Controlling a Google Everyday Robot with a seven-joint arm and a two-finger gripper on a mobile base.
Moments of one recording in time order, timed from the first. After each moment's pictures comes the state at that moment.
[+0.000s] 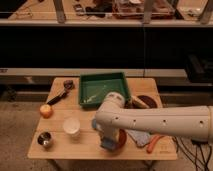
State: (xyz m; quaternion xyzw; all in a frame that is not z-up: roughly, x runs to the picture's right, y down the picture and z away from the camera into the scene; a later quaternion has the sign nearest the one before) arm 0.009 0.223 0.701 -0.23 -0.21 -0.56 0.77
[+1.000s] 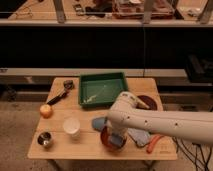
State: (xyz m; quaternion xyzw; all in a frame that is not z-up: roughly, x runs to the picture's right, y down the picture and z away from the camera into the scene) arm 0.041 0.207 0.732 -0.21 -0.20 -0.53 0.80
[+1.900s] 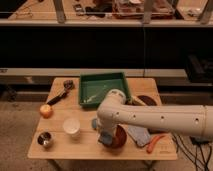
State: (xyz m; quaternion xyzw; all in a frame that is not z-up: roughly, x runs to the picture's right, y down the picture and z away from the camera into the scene) arm -0.009 0.209 0.726 -0.20 -0.24 -0.56 0.76
